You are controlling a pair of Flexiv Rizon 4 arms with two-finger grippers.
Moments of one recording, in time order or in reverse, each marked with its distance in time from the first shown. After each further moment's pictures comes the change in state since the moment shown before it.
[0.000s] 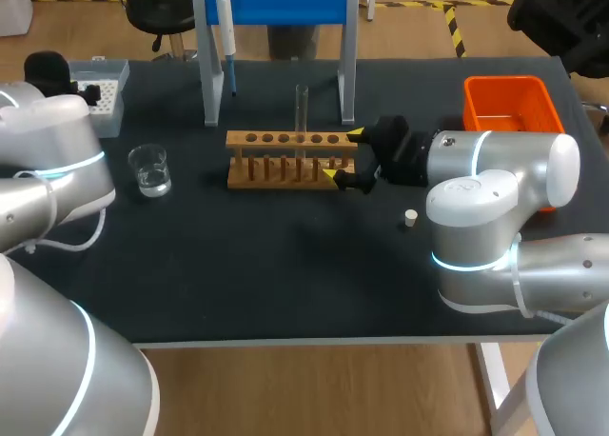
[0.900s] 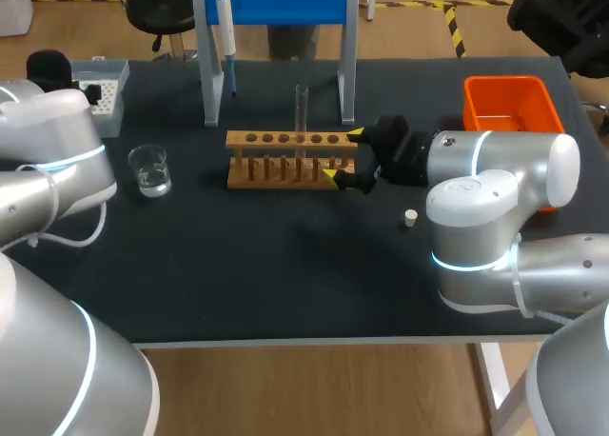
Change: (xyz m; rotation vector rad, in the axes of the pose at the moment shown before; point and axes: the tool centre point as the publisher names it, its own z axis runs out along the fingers) left arm -0.002 0.002 0.009 -0.013 0.006 0.010; right arm 0.000 0.000 0.000 0.000 0.000 0.000
